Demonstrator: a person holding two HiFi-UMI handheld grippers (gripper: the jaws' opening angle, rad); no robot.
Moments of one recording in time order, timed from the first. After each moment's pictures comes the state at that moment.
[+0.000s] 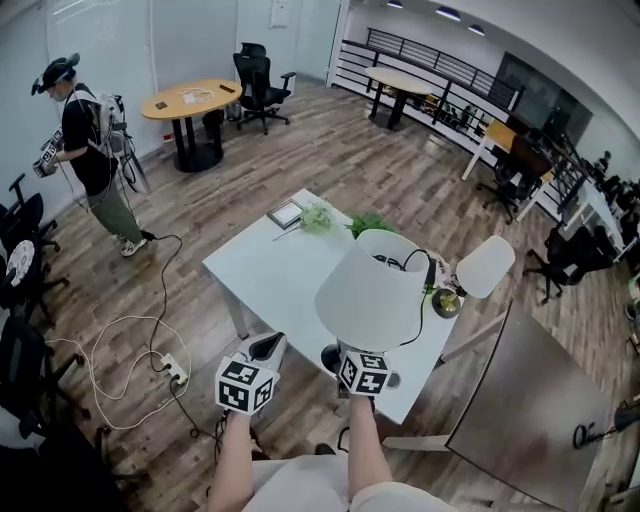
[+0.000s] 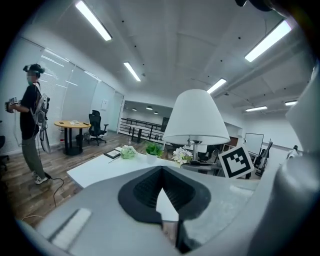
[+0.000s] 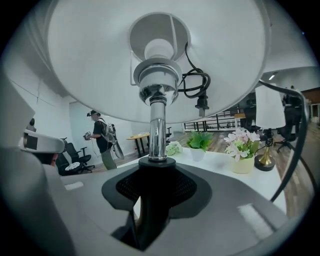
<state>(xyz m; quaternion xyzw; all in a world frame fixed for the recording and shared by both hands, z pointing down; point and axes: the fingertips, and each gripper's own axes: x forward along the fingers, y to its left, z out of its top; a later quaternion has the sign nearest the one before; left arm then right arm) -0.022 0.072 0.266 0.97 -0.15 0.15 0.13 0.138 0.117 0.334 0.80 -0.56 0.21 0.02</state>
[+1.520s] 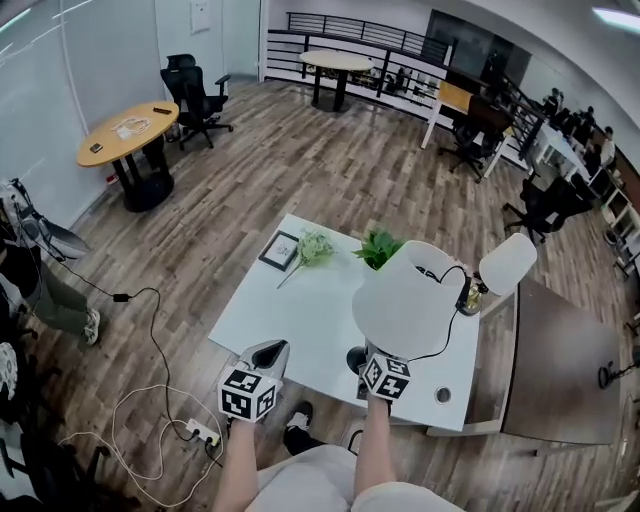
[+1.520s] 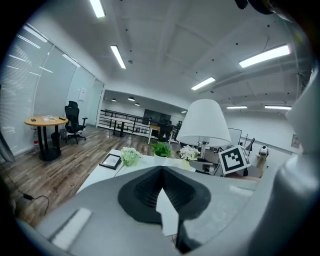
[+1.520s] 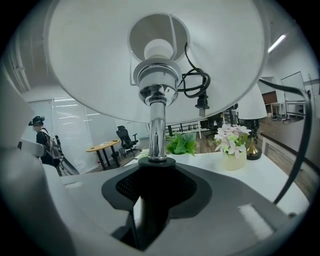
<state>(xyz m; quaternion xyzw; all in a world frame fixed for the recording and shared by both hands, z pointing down) 0.024 -0.146 0.292 0.97 0.00 0.19 0.12 0.211 -0.002 0.367 0.91 -0.35 0.21 -0.04</state>
